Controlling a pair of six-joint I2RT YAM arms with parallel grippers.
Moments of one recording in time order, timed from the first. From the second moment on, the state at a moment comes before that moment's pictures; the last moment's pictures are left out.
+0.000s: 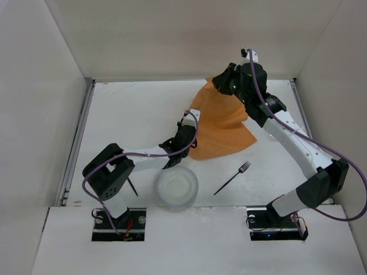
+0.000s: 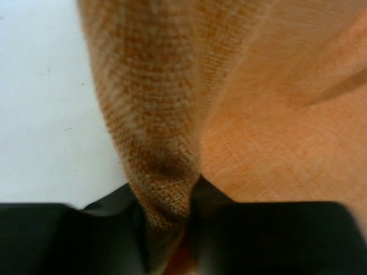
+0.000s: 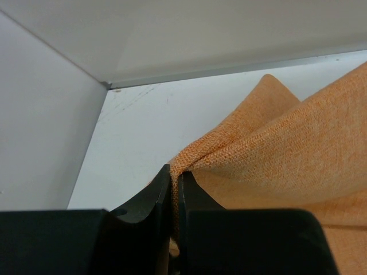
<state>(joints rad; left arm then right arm) -0.87 1.67 0.85 0.44 -0.60 -0.16 0.50 1.49 1.54 -0.24 0.12 0.54</state>
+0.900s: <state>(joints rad) -0.87 1.46 0.64 0.68 -1.15 0.20 0.37 1.28 0.81 0.33 -0.18 0.62</state>
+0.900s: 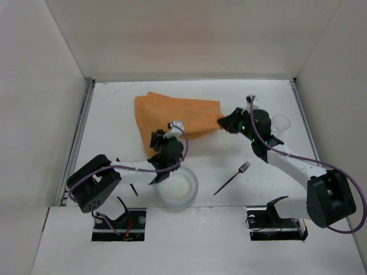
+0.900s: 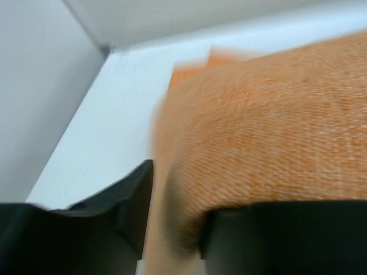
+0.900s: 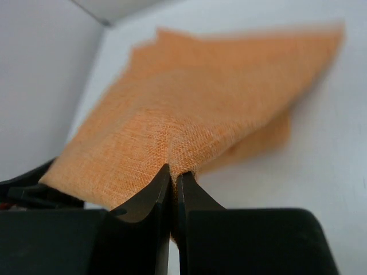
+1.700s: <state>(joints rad) -1.27 1.07 0.74 0.59 -1.23 0.11 0.36 1.16 0.54 0.28 -0.20 0.72</state>
